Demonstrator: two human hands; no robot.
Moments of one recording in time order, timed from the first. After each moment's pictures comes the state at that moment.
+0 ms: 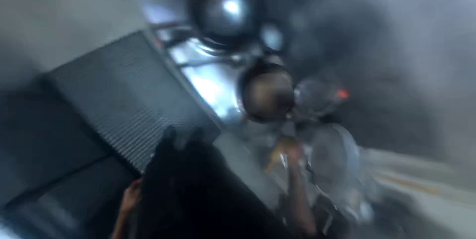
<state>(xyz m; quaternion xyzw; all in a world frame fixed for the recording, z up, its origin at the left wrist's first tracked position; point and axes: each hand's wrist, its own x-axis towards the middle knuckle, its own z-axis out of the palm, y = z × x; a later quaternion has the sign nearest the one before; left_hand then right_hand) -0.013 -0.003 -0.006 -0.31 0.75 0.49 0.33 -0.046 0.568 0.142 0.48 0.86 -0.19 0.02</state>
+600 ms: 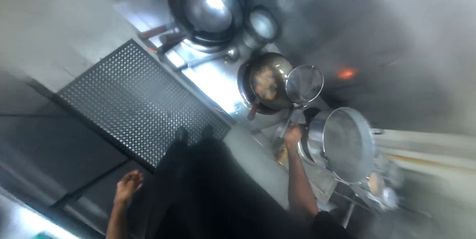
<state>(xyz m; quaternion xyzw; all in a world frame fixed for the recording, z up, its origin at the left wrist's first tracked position) -0.081 -0.089 -0.026 -0.39 0.70 0.51 0.31 -0.085 0.554 0.098 0.56 0.81 -0.11 0.10</state>
